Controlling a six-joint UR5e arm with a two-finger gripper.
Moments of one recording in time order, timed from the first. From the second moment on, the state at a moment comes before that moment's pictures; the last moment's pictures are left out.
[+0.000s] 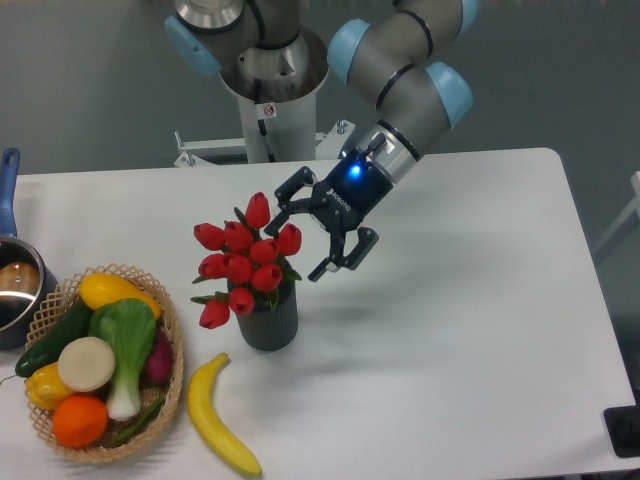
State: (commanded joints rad) arm 2.72 -1.75 -2.01 -1.02 0.40 1.67
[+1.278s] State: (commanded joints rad) arm 2.66 -1.79 -1.98 -0.98 0.40 1.63
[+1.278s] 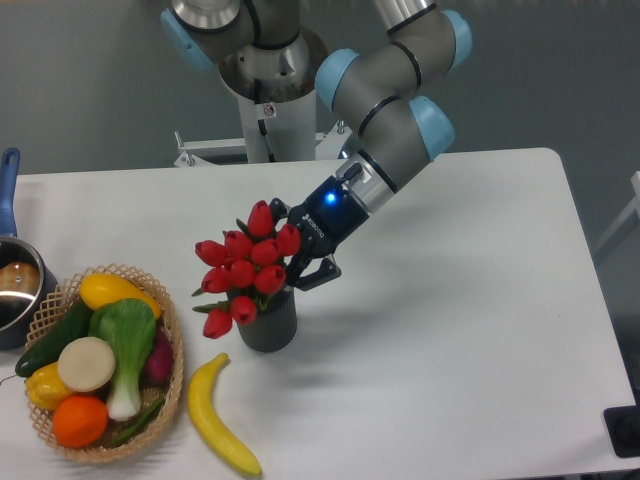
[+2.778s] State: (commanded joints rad) arm 2.67 -1.62 -1.83 -0.98 0.21 1.24
